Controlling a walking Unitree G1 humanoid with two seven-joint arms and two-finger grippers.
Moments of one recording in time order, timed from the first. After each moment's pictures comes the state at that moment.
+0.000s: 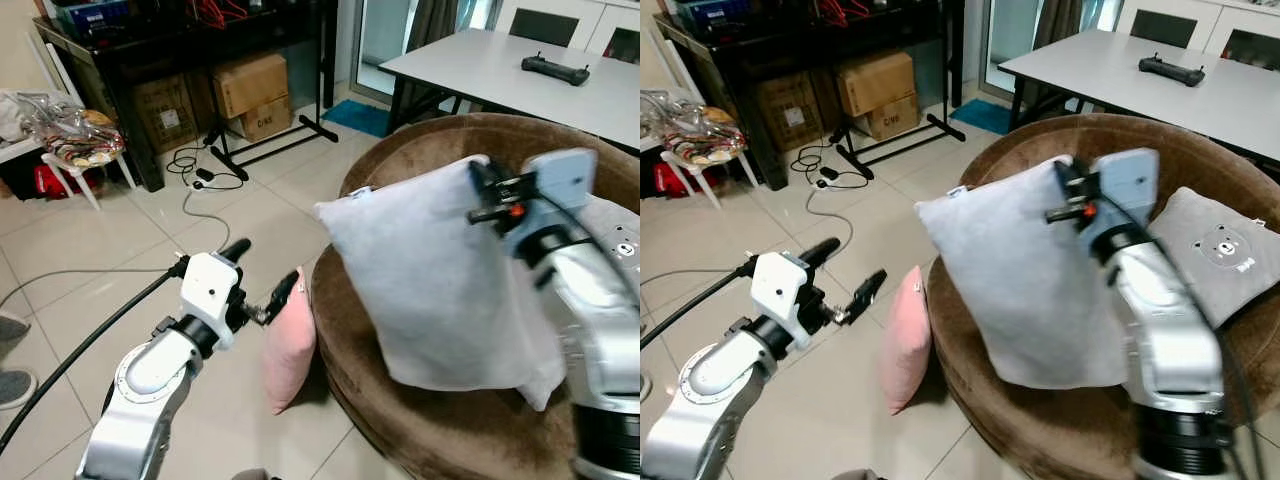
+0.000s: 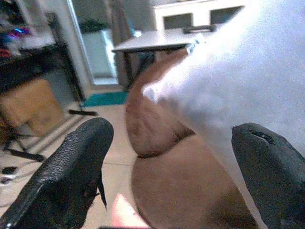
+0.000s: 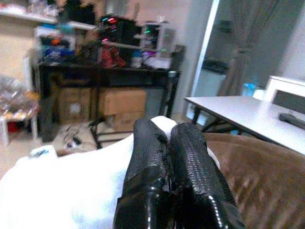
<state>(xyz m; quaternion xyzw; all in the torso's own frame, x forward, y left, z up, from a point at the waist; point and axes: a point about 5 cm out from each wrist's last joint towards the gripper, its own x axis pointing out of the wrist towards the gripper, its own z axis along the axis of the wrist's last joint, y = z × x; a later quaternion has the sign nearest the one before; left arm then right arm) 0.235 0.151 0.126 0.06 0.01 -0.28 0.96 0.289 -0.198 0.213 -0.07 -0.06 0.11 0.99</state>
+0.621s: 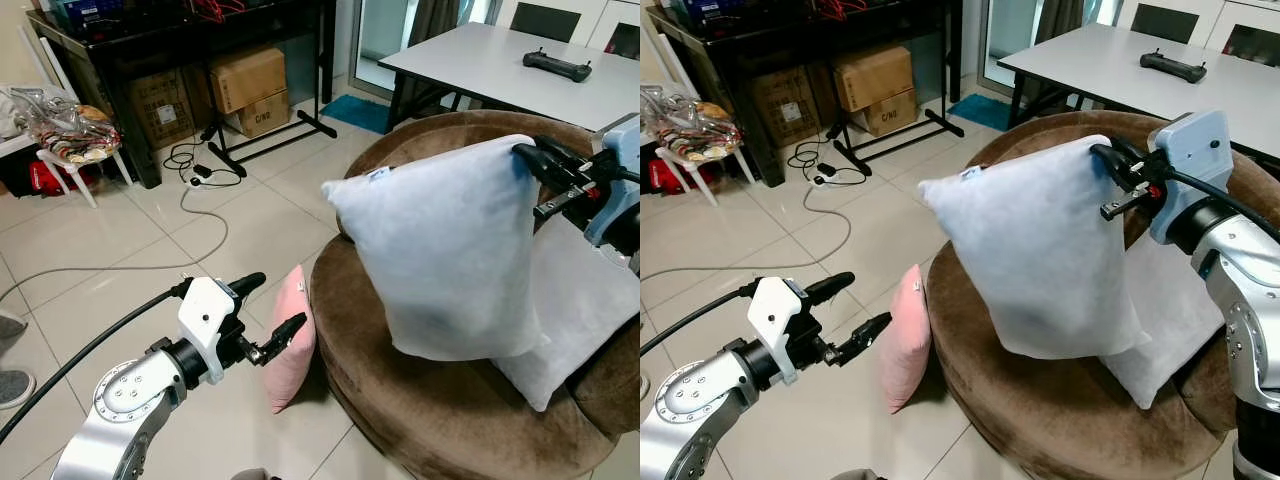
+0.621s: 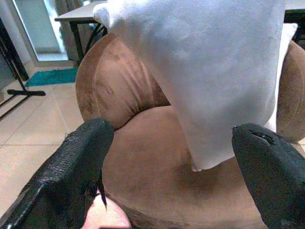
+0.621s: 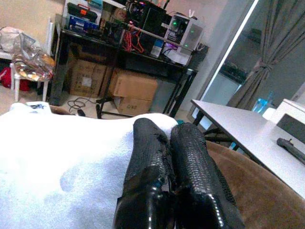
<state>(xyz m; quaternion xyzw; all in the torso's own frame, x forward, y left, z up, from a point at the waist) 0.215 0.155 0.119 0.05 0.06 -0.36 0.93 0.271 -0.237 0.254 -0.17 -0.03 0.18 0.97</state>
